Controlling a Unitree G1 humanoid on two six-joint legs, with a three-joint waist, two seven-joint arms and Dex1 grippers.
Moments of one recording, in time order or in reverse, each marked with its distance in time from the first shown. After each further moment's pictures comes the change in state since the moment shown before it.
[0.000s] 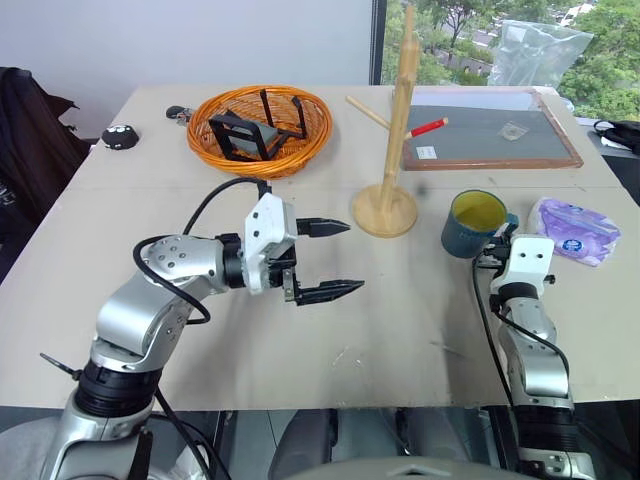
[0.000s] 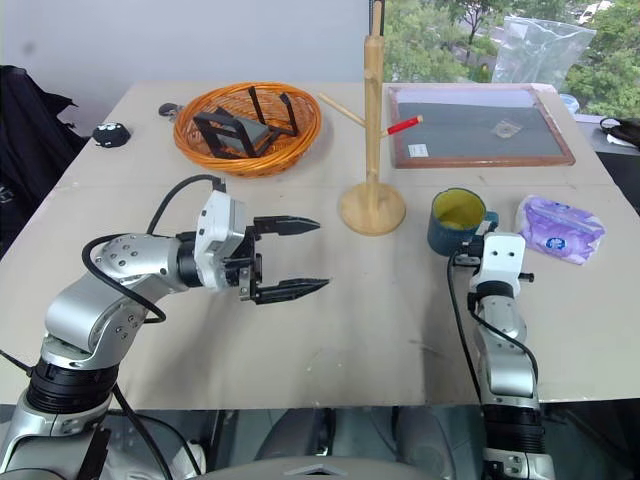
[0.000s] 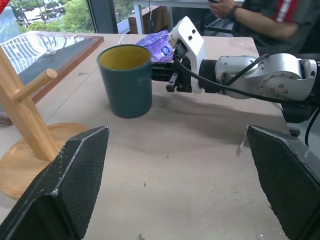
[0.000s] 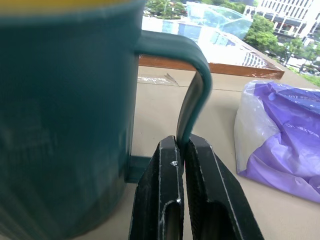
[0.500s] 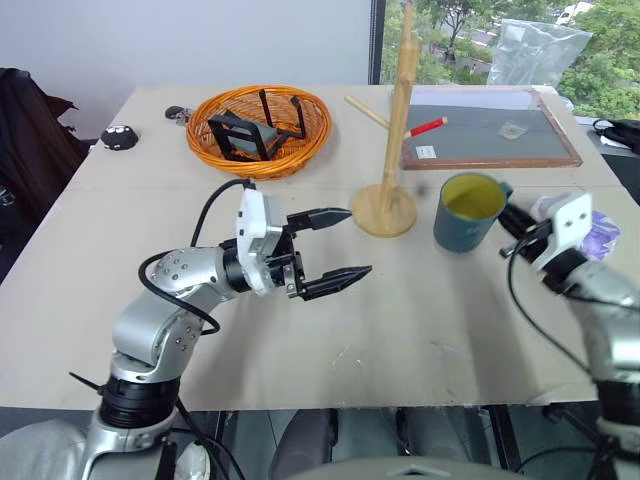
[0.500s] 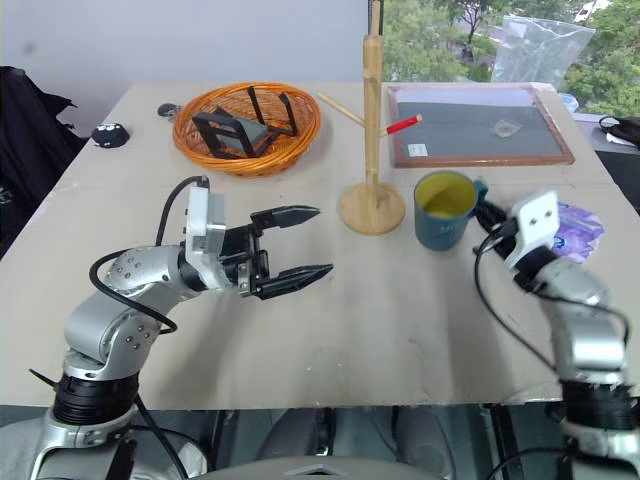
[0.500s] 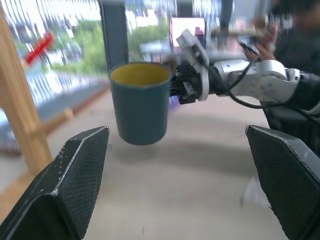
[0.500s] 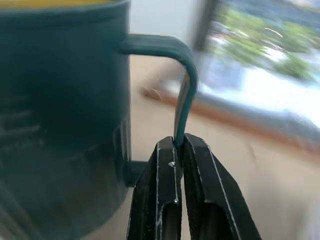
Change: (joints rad) left arm 0.062 -0.203 0.059 0.003 -0.072 -0.115 0.071; right arm -0.207 -0.503 -0.067 -0.023 0.441 0.103 0.750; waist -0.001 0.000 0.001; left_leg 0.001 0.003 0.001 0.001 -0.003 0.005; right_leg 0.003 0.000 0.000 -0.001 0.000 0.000
